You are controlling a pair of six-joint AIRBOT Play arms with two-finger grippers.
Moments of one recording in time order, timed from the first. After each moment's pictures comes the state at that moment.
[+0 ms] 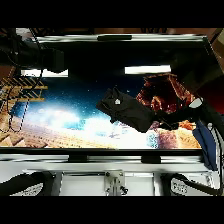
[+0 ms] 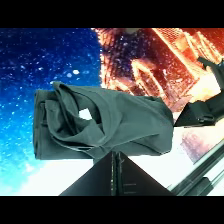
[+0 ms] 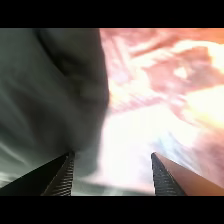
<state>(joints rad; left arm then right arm) -0.36 -1.26 1.89 1.13 -1.38 -1.53 -0.19 -1.36 0.84 -0.99 1.16 1.48</state>
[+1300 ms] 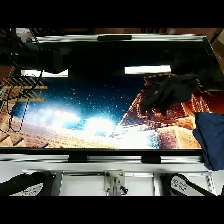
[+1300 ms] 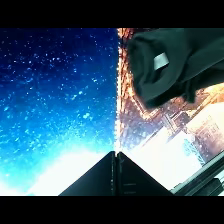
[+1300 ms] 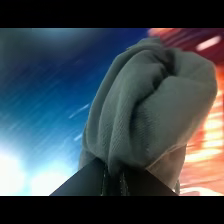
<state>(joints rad) -0.36 -1.26 1.89 1.19 -1.40 -1.57 -0.47 -1.26 1.36 -0.87 1.24 1.35</state>
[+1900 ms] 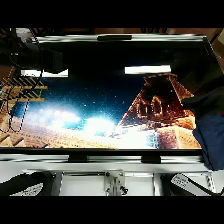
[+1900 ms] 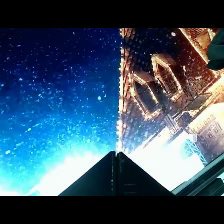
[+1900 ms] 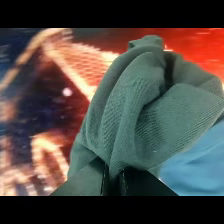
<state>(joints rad) -0.36 -1.26 1.89 1.20 -1.40 -1.57 -0.83 -1.25 1.47 -1.14 1.23 1.40</state>
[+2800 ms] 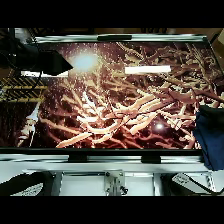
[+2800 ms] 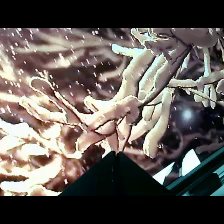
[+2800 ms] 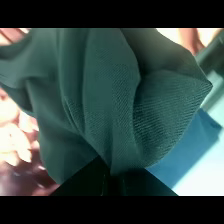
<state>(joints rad) -0.36 -1.26 1.89 1.19 -1.43 -1.59 -0.98 -1.25 1.52 -1.54 1.54 1.52</state>
